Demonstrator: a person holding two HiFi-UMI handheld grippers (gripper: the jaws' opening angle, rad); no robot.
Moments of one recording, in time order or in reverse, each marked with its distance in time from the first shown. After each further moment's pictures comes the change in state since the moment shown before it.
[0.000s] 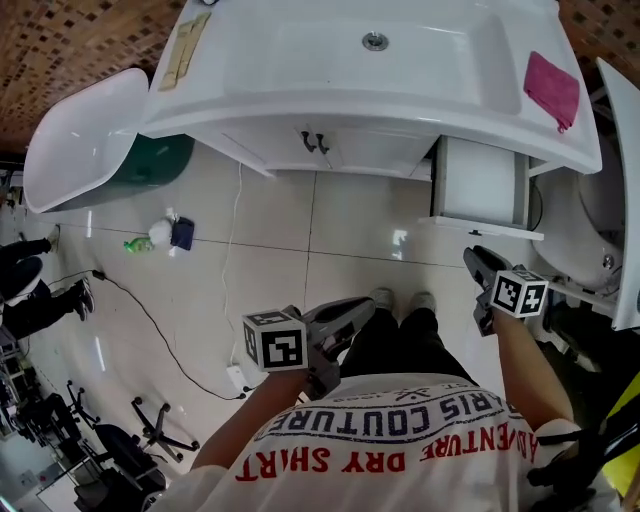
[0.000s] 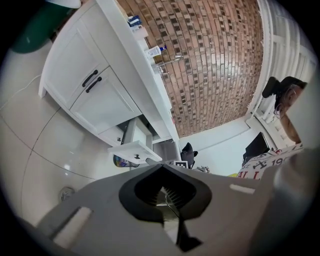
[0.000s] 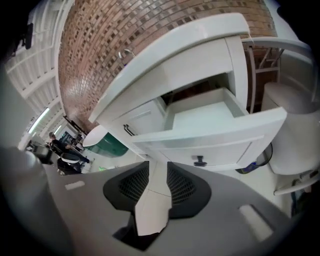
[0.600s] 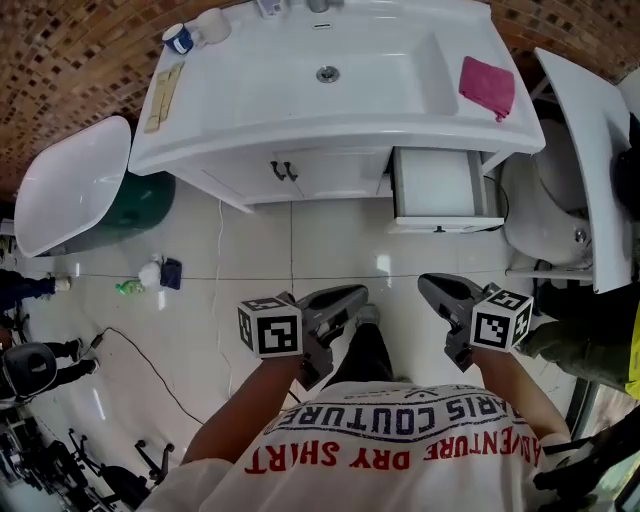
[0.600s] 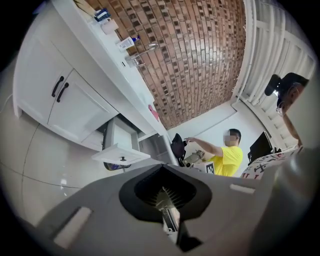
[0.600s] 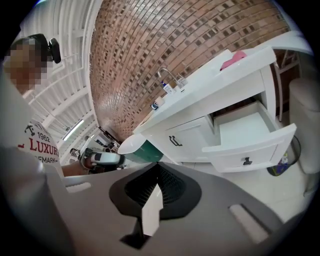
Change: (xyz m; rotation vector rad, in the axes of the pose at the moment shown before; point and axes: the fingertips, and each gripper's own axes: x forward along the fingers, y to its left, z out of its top) left arm 0.020 -0.059 0.001 0.178 0.092 -0.098; right arm -0.108 0.169 0.012 -0.045 -0.088 0.336
